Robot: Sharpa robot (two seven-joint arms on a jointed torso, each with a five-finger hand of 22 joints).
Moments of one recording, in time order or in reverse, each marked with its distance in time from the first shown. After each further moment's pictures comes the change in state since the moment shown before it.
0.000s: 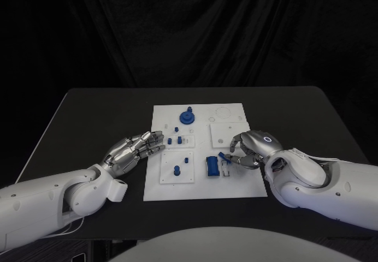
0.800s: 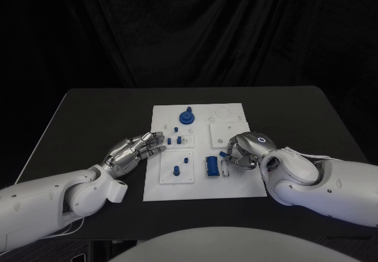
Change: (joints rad) left arm -0.002 0.004 0.000 -0.004 0.000 0.011 -0.006; left_hand 0.000 0.000 0.000 0.000 0.000 0.000 0.000 0.000 0.000 0.000 0.000 0.000 0.000 0.000 0.000 0.000 0.000 0.000 0.000 0.000 0.000 0.000; right arm -0.002 0.036 0.001 -0.034 0.009 0.059 -0.006; right_hand 0.118 -0.036 0.014 -0.026 -0.034 0.016 -0.016 0.023 -0.012 -0.004 -0.004 0.000 0.000 0.004 -0.004 -0.004 0.000 0.000 0.000 0.000 -0.004 0.000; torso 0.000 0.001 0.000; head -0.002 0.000
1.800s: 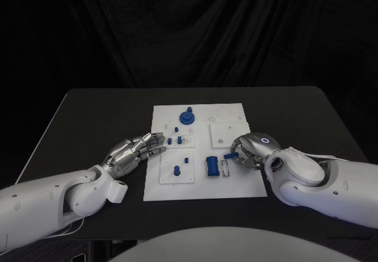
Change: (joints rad) left arm -0.003 -0.002 0.000 0.000 0.000 0.005 -0.004; left_hand 0.000 0.000 0.006 0.000 0.000 0.000 0.000 0.000 0.000 0.005 0.005 0.004 0.001 0.000 0.000 0.004 0.000 0.000 0.004 -0.004 0.000 0.001; right arm 0.000 -0.029 0.003 0.009 -0.040 0.053 -0.005; right_hand 0.137 -0.013 0.068 -0.044 0.061 0.049 0.044 -0.207 -0.172 0.004 0.025 0.000 0.000 -0.003 0.019 0.000 0.000 0.000 0.002 0.016 -0.016 0.000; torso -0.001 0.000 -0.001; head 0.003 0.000
